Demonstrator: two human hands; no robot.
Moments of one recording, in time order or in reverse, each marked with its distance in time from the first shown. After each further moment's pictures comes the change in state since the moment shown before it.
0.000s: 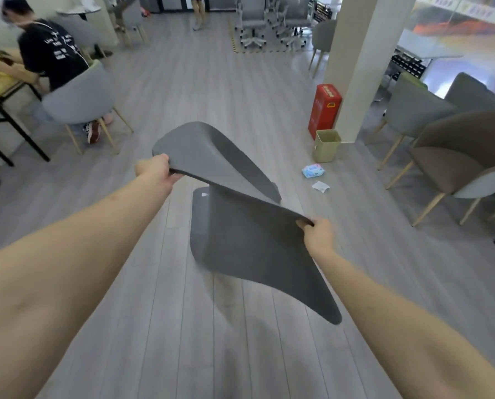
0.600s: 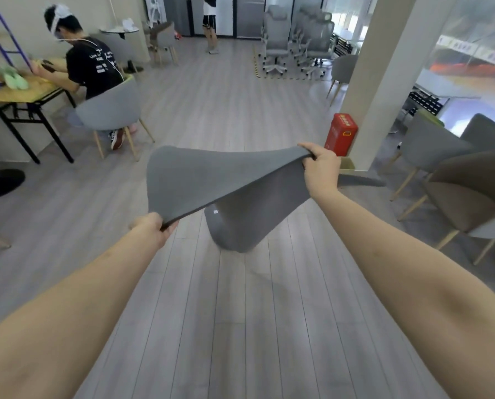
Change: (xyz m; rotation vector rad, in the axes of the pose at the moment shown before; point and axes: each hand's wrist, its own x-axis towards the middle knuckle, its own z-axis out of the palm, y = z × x) left_hand 0.024 -0.036 -0.122 -0.122 0.225 -0.252; right_hand 0.022 -0.212 -0.027 0.116 0.165 -0.542
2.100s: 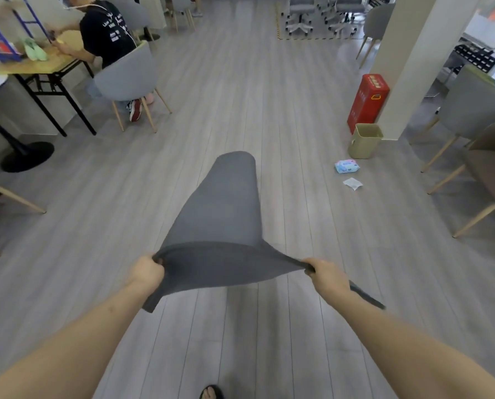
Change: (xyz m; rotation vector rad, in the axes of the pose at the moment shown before) left_hand -0.010 -0.140 -0.154 1.432 0.055 0.373; right_hand -0.239 0.243 -0.001 -0.673 -0.721 0.163
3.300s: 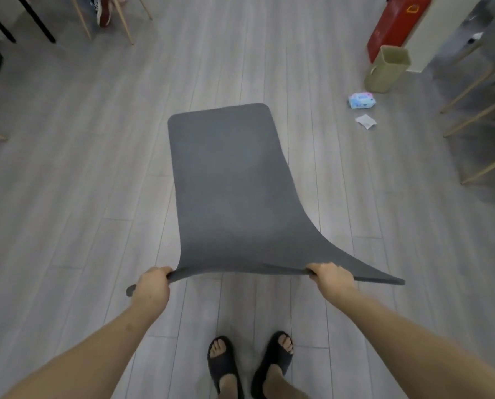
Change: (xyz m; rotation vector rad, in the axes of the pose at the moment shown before) left_hand 0.000 -0.165 0.143 0.482 -0.275 0.113; right_hand -0.031 0.030 0.181 -0.373 -0.302 0.017
